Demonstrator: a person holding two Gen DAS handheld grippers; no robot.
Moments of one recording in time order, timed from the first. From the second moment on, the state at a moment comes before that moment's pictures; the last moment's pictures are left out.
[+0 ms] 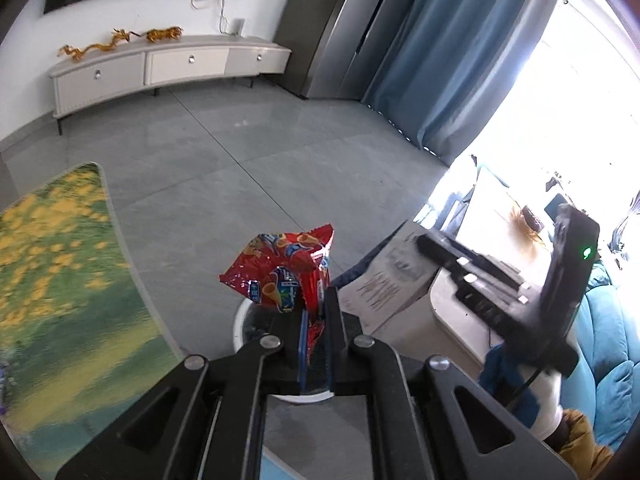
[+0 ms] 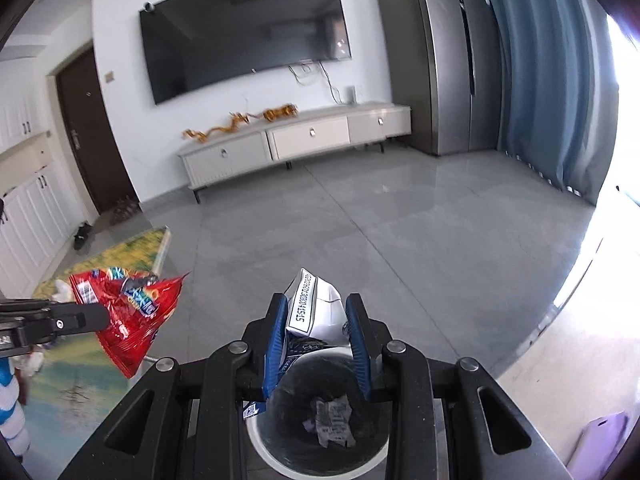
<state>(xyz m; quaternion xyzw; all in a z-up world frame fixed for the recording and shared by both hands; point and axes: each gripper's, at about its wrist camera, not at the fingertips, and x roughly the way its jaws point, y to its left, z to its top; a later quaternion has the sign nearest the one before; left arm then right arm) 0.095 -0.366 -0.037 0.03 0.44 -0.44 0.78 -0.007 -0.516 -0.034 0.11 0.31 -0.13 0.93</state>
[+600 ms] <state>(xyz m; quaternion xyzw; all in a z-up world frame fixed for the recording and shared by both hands) 0.122 -0.397 -0.077 0.00 0.47 -0.44 0.77 0.015 -0.547 -0.106 0.13 0.37 -0.15 0.91</state>
